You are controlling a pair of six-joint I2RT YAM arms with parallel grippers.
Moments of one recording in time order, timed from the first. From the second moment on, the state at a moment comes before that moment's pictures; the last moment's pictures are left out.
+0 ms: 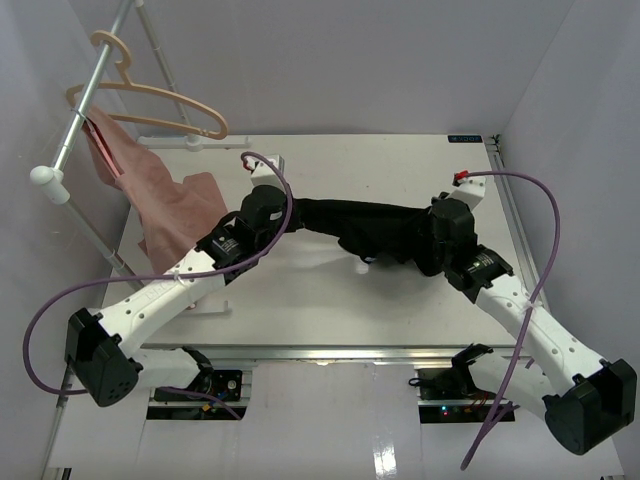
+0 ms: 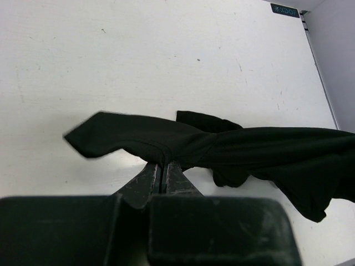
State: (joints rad) left arm -0.75 1.25 1.09 -0.23 -0.42 -0.53; right arm 0.51 0.98 0.82 -0.23 0.58 0.43
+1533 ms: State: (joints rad) left arm -0.62 1.44 1.07 -0.09 -0.59 -0.41; right arm 0.45 1.64 1.34 -0.22 0.20 0.04
